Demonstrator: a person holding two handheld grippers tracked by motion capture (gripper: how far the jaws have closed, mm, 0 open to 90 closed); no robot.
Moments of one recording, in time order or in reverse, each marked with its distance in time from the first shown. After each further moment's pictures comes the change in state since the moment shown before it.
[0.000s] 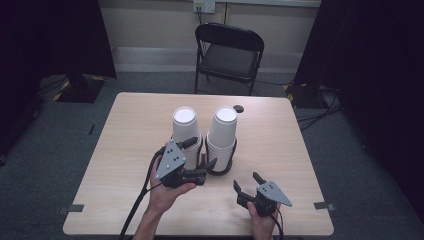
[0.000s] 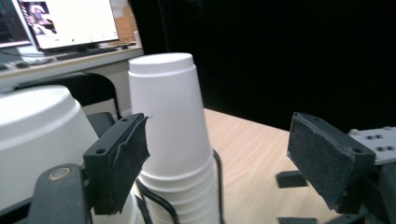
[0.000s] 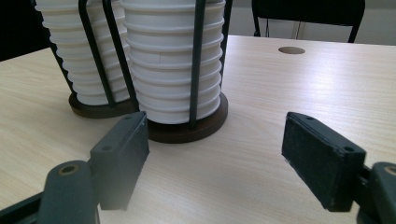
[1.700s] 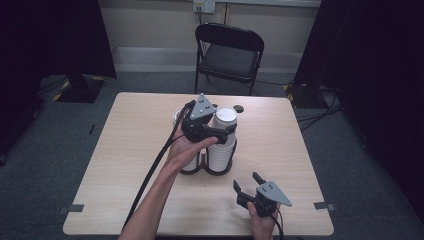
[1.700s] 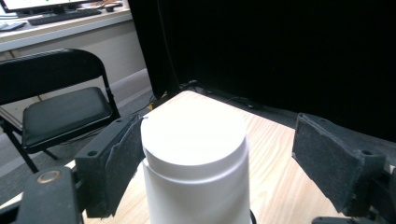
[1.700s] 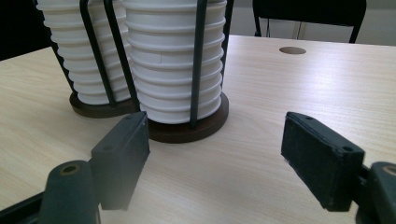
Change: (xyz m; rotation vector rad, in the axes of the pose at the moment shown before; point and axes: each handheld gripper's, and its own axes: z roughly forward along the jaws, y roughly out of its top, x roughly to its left) left arm 0.041 0.056 0.092 0.181 -0.043 -0.035; right arm 0.000 0.000 0.000 0.001 0.002 -0.005
